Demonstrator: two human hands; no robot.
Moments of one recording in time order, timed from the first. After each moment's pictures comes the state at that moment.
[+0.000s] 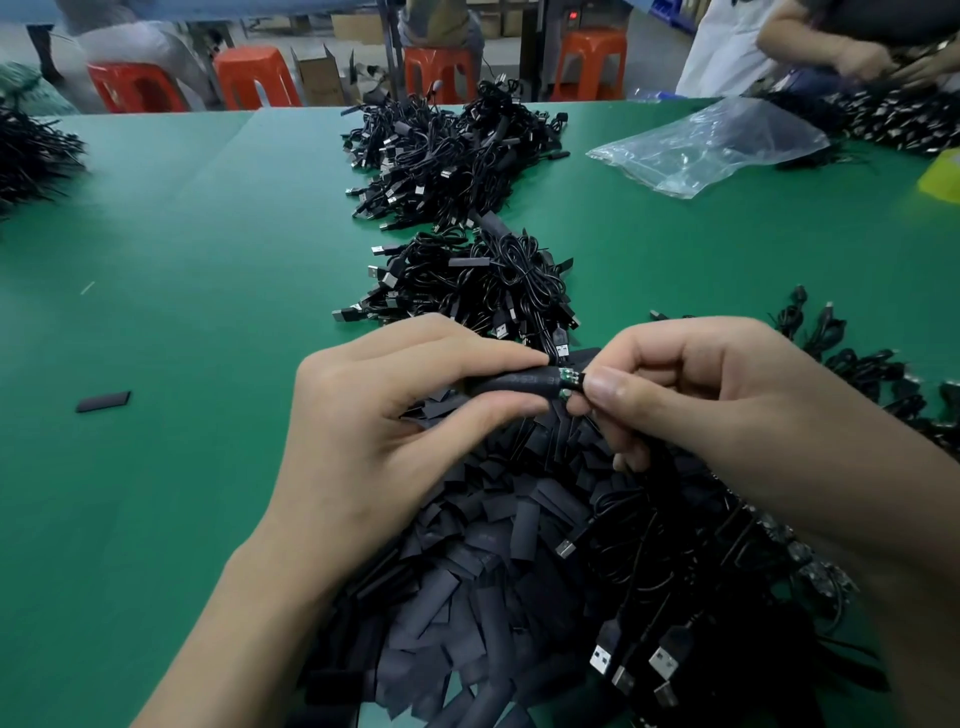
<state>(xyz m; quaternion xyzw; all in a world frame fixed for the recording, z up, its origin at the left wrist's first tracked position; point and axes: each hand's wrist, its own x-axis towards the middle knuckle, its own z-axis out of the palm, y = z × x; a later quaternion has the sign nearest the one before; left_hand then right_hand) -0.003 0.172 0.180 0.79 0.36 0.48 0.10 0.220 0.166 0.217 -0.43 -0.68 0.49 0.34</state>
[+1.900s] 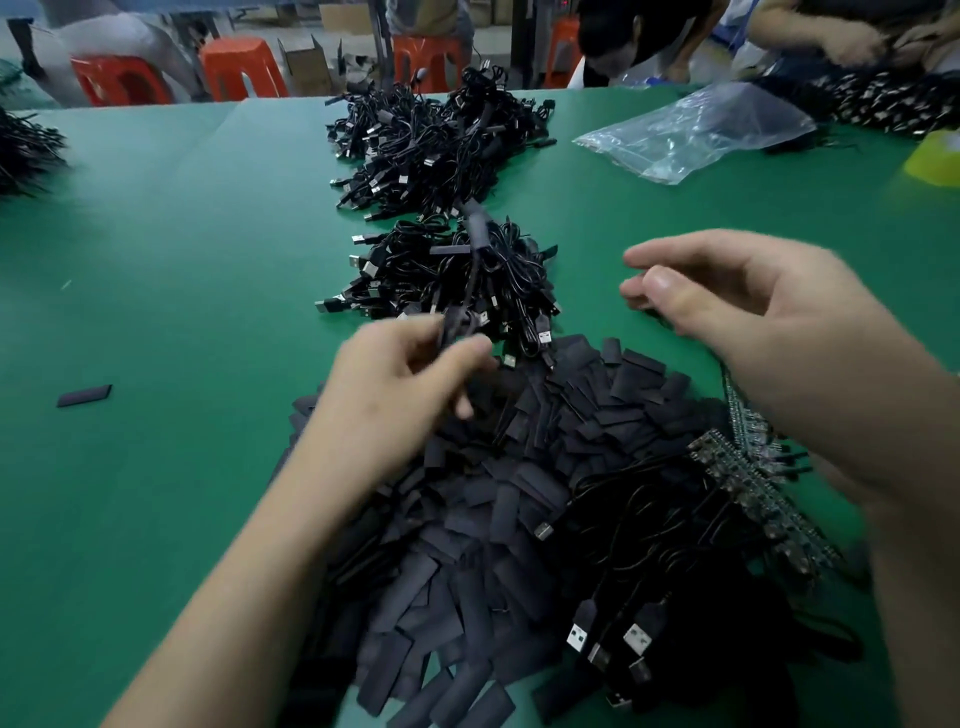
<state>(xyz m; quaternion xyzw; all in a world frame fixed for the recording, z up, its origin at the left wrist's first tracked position) 0.011 0.202 0.158 0.64 0.56 0.38 0.36 0.254 0.182 0.207 -0.55 -0.64 0.33 0.43</state>
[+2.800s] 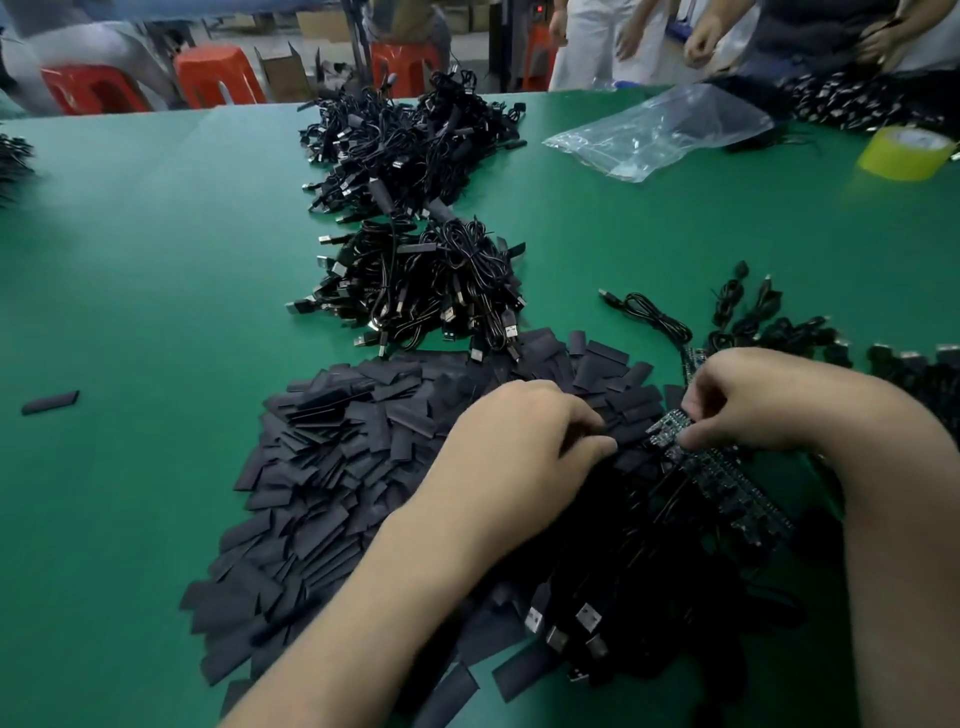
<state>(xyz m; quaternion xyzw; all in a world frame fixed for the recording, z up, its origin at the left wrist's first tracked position) 0.100 0.172 0.145 0.82 0.51 0.15 0.21 0.321 0.207 0.169 -0.70 -0.65 0.26 -0.11</state>
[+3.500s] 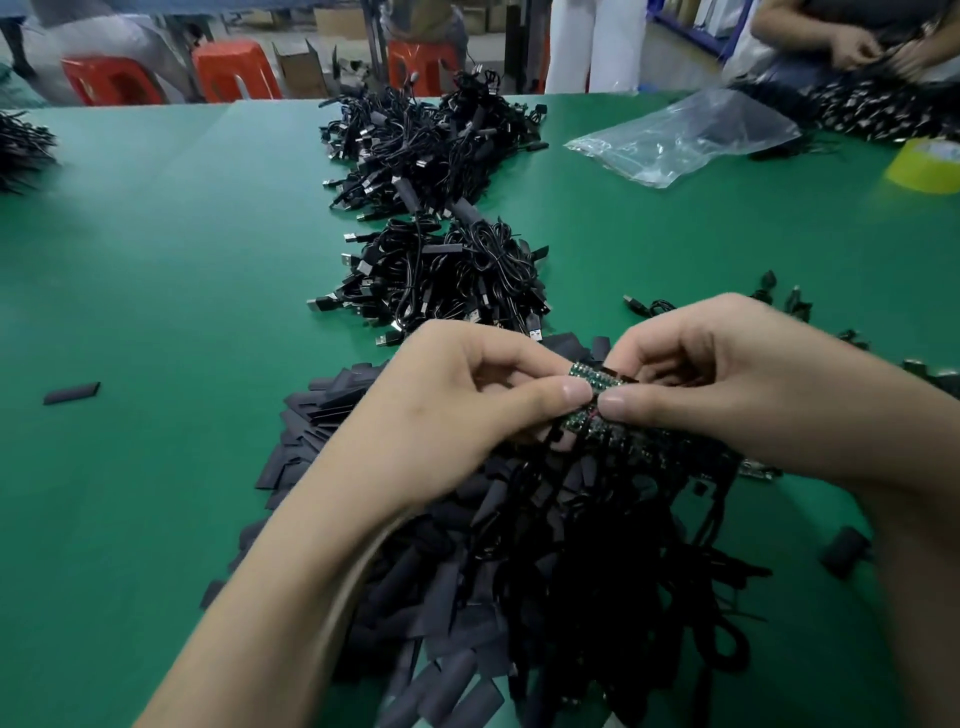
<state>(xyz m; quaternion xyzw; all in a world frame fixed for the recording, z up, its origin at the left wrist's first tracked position) 0.042 0.179 0.183 0.65 0.42 0.35 0.53 0.264 0.181 0.211 -0.44 -0.76 0.42 0.22</state>
